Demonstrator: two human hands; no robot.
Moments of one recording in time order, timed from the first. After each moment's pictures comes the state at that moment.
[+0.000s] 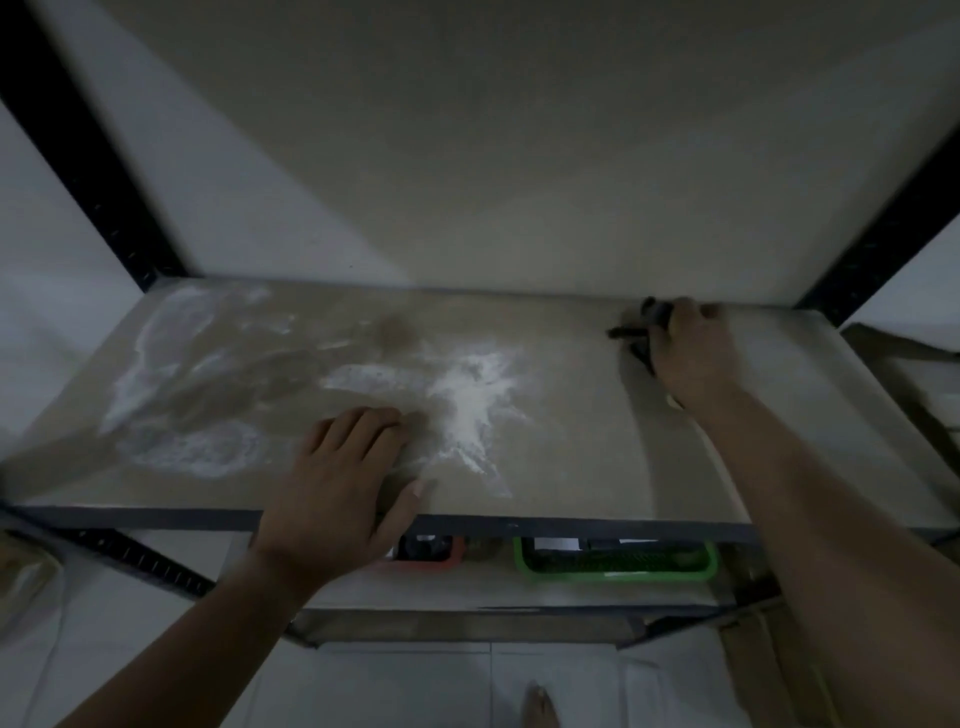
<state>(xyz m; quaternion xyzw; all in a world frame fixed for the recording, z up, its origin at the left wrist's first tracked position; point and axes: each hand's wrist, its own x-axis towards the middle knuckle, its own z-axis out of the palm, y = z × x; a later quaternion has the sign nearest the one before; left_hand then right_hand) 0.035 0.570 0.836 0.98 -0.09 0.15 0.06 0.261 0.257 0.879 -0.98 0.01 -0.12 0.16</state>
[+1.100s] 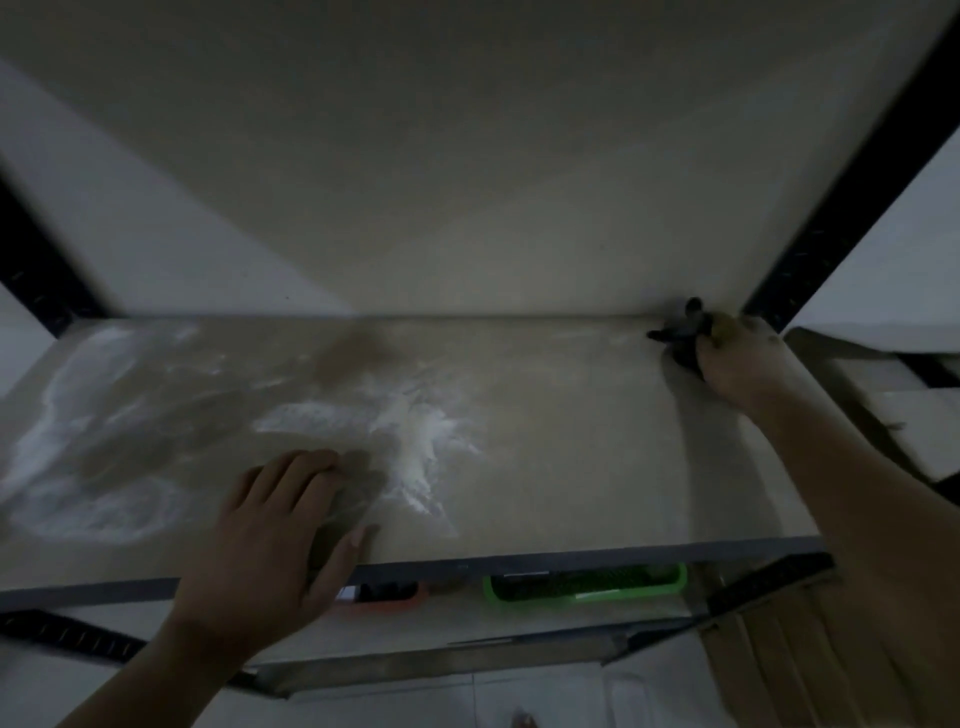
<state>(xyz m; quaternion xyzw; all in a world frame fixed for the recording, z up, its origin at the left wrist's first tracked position) 0.036 0.570 0.839 0.99 -0.08 0.12 0.08 0.298 0.141 0.889 -0.99 0.05 -0.07 0.09</state>
